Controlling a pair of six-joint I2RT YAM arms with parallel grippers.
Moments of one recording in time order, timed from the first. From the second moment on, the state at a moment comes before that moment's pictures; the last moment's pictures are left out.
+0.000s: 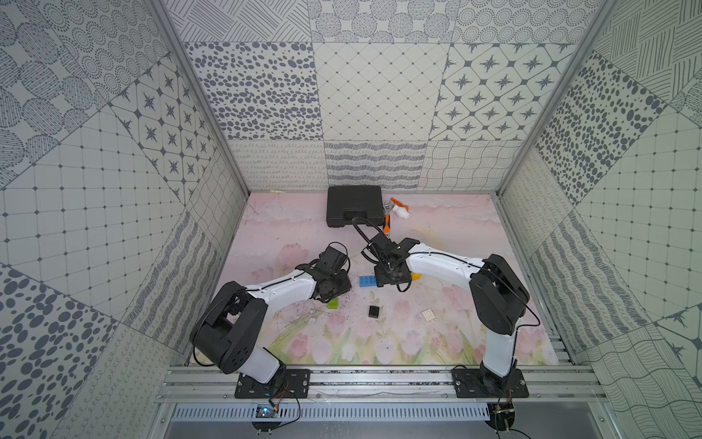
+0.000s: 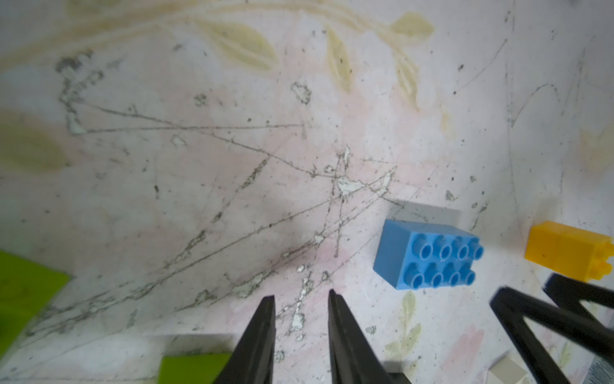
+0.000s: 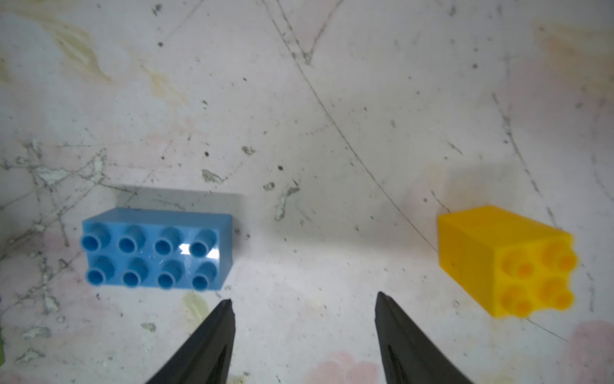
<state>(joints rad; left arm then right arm) -0.58 1.52 0.77 -0.34 0.07 -0.91 0.80 1.87 1.36 -0.84 0.19 0.61</state>
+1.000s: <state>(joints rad) -0.57 1.75 0.91 -0.17 0.18 -0.88 0.78 1.48 0.85 -0.87 0.15 0.69</state>
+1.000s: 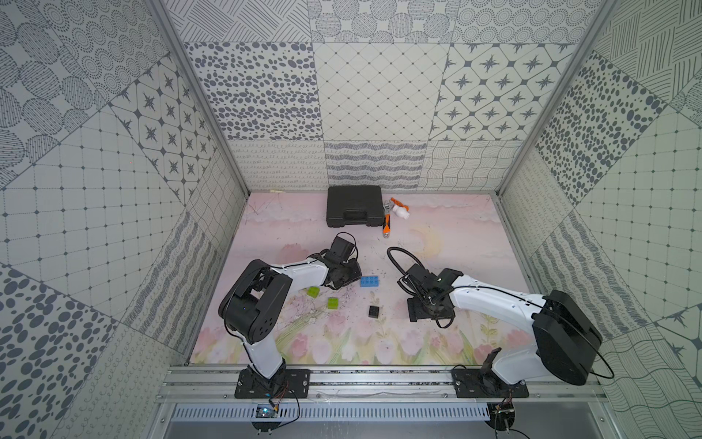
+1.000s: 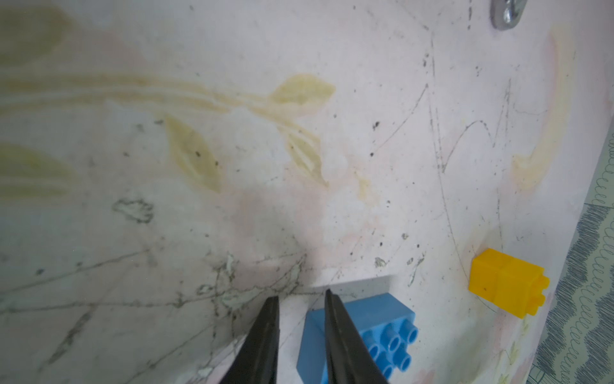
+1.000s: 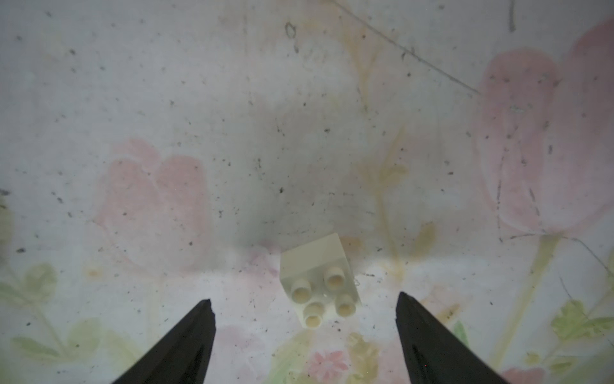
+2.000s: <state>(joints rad) -0.55 1.66 0.82 -0.22 0.20 -0.89 0.78 1.59 1.17 -0.84 0.10 0.57</state>
